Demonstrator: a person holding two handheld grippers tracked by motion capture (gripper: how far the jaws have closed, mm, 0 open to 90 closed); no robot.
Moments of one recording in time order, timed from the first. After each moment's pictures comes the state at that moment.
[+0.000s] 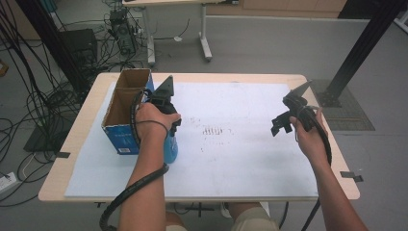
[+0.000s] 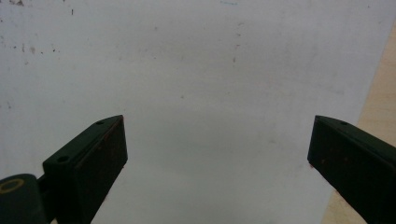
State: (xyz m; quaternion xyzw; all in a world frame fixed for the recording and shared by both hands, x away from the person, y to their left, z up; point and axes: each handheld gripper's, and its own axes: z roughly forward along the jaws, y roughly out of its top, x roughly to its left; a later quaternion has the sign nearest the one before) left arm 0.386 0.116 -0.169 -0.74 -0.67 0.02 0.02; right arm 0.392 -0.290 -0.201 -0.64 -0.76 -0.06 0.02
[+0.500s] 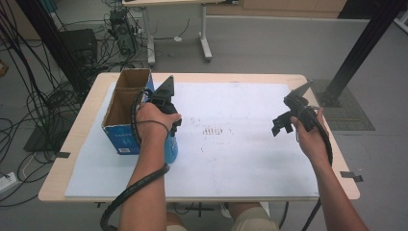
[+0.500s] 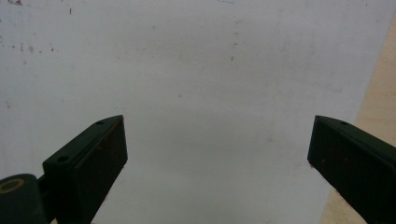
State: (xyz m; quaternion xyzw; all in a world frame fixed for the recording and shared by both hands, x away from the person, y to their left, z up) left arm 0.386 0.114 -0.169 -0.74 -0.67 0.01 0.02; right arm 0.390 -0.292 -0.201 -0.64 -0.76 -0.06 0.02
